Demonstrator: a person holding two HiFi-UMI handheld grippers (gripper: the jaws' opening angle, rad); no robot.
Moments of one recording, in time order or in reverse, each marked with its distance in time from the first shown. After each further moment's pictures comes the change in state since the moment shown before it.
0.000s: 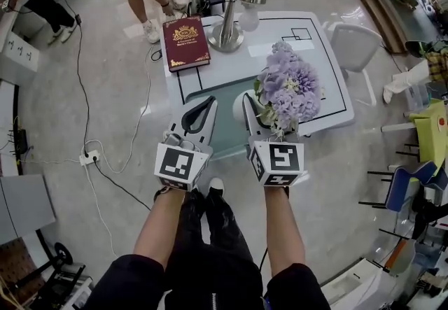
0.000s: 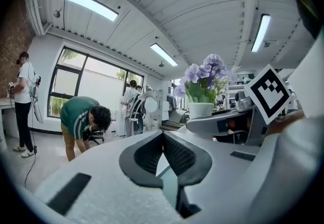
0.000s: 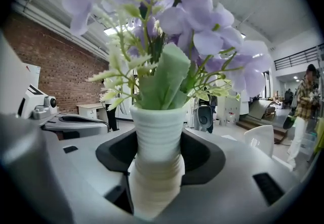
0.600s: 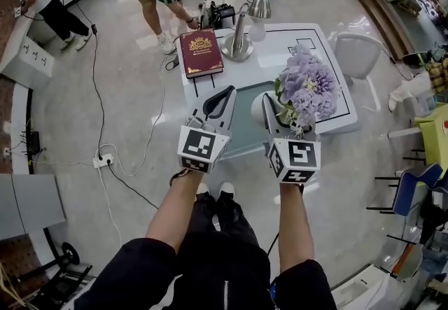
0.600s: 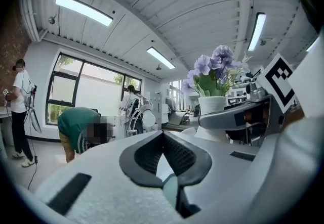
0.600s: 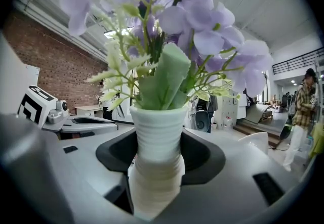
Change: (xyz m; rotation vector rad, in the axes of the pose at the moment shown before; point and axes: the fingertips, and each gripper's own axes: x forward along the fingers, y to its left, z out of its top) left arm 0.008 -0.006 0.053 0.079 -0.013 -0.015; right arm -0.037 -0.006 0.055 -0.018 -0.035 -0.029
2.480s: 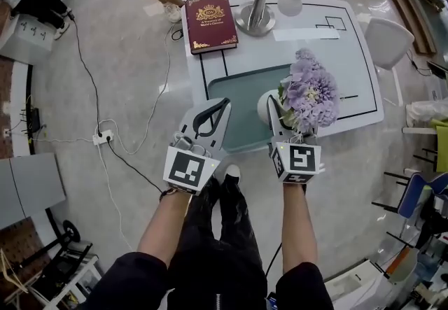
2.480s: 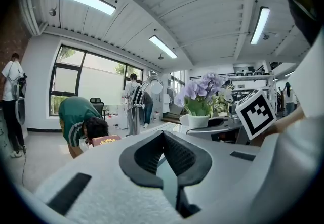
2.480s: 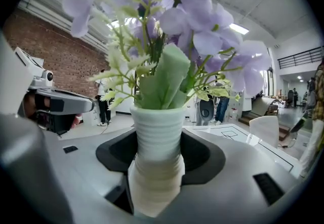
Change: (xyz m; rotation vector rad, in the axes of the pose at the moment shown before) left arm -0.025 0.017 -0.106 -0.087 0.103 0.018; right arm 0.063 0.008 -0.147 -0.003 0.072 0.055
